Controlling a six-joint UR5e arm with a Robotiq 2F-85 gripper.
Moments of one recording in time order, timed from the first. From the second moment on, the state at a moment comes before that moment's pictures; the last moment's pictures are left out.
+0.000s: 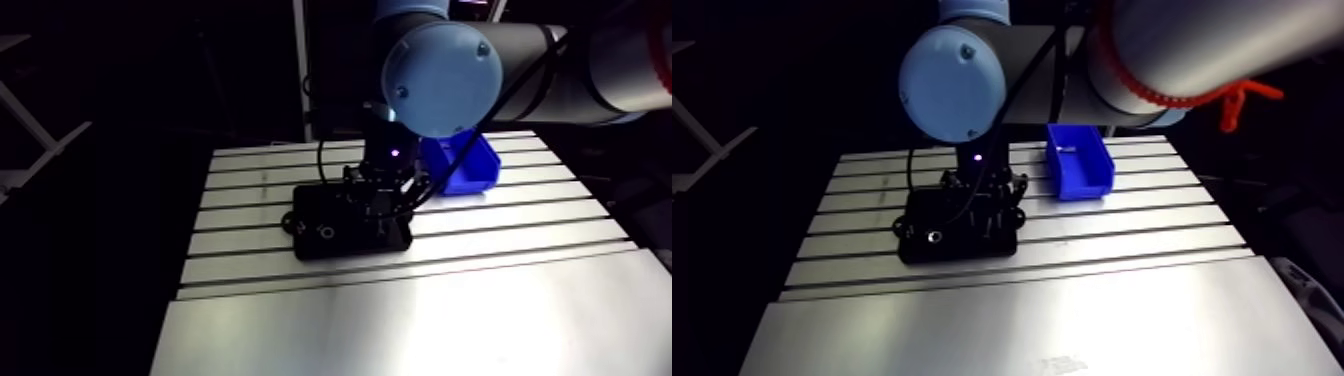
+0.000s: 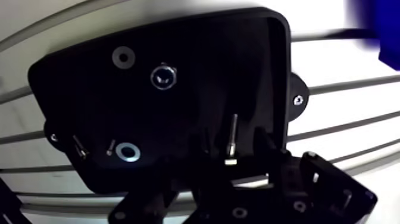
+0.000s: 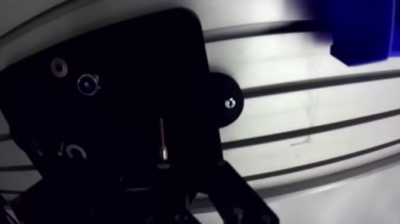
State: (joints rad) arm -0.13 -1.19 1.94 -2.13 -1.57 -1.53
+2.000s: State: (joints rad) arm -0.13 -1.18 1.96 -2.16 -1.59 -1.55
